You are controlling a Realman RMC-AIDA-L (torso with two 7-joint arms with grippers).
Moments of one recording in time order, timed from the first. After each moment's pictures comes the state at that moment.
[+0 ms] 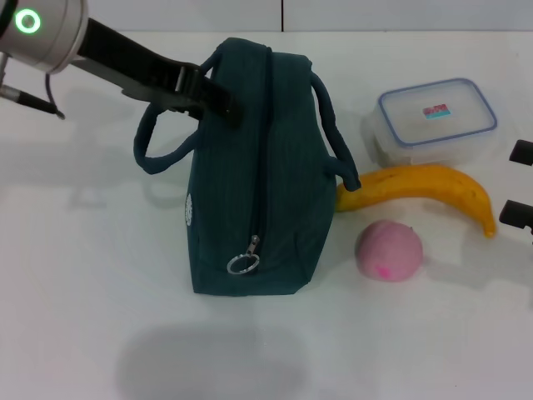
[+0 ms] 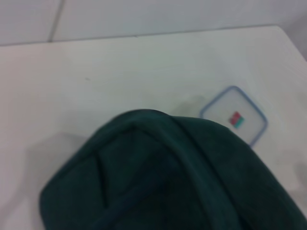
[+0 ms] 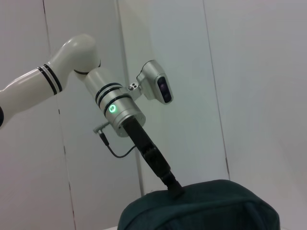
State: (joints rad) left arm -0.72 -2.01 1.05 1.36 2.29 1.74 -2.85; right arm 0.33 1.94 -0.75 -0.61 -1.62 -1.86 1.13
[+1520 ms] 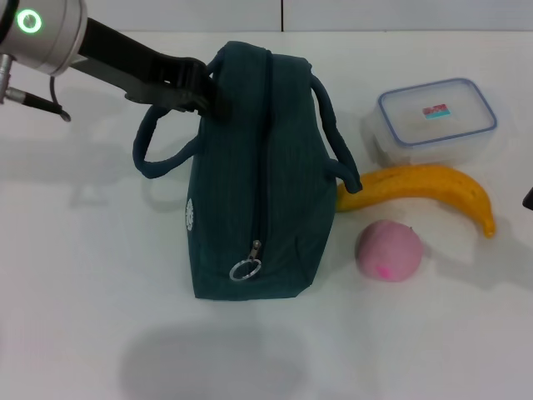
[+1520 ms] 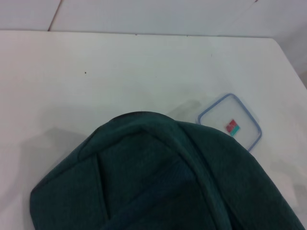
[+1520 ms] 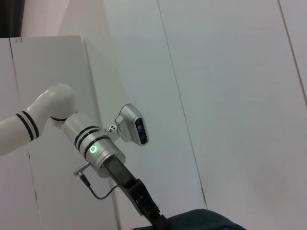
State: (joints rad) left arm -0.74 -2.02 0.98 1.26 2.29 1.73 -2.85; right arm 0.30 1.97 -0.64 -0.54 -1.61 -1.90 1.13
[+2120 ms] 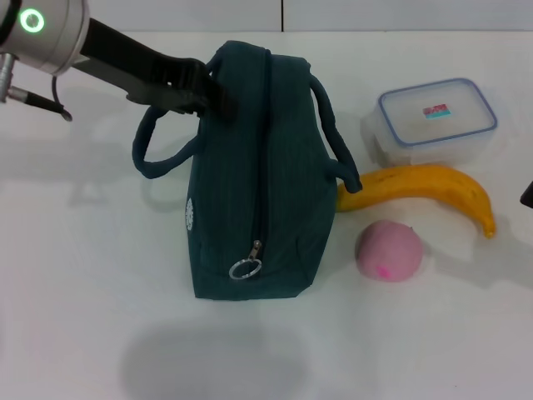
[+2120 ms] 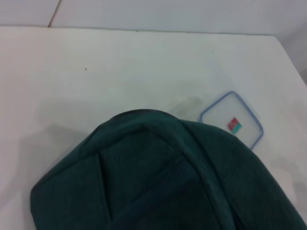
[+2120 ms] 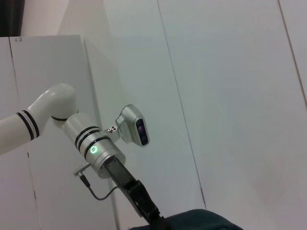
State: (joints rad) left arm -0.76 -2.02 0.98 1.23 2.29 1.72 -2.84; right arm 0.30 1.97 -0.64 -0.54 -1.61 -1.90 1.13
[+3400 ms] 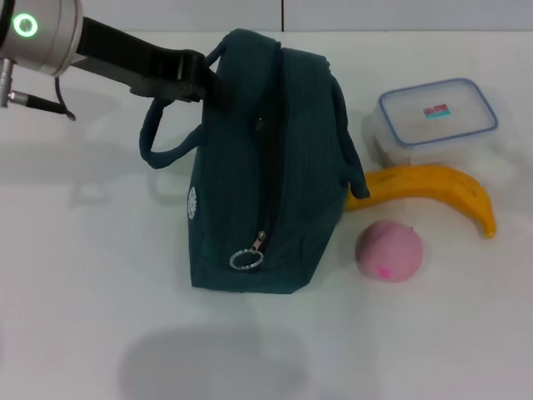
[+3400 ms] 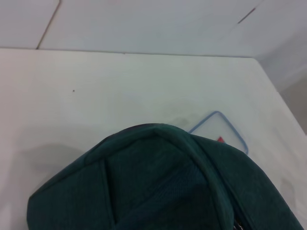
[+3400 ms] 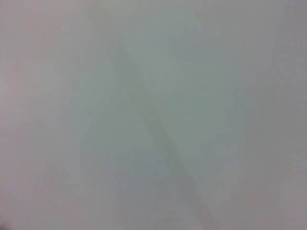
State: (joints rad) left arm -0.74 -2.03 0.92 1.21 2.25 1.69 -2.75; right arm 0.36 1.96 -0.55 -0.30 -1.40 -1.66 1.31
